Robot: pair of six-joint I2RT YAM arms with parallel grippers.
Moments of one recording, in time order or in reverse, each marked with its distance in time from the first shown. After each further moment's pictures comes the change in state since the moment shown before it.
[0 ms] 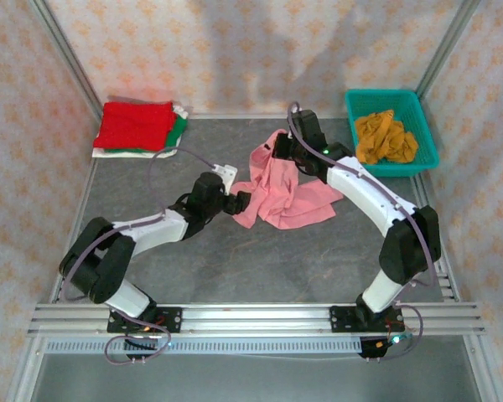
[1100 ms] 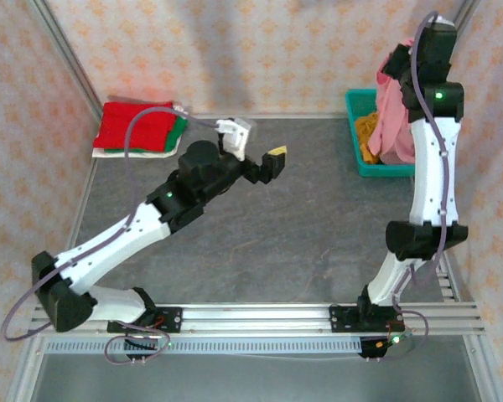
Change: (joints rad) left arm -0.206 -0.294 0.452 -0.233 -0.080 -0.026; right arm -0.465 0.124 0.976 -0.499 0.155 -0.220
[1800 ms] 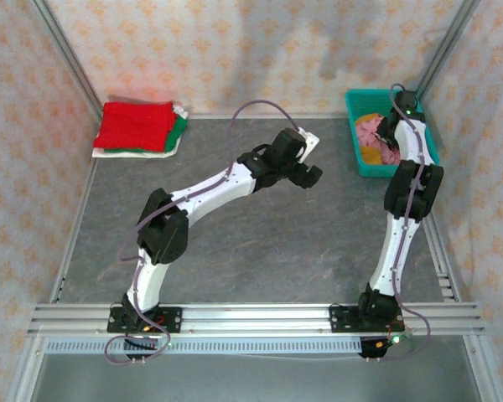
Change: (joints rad) left arm -0.013 0.793 0.616 -0.444 0.020 0.097; right arm -0.282 0.620 -0.225 0.118 -0.172 0.086
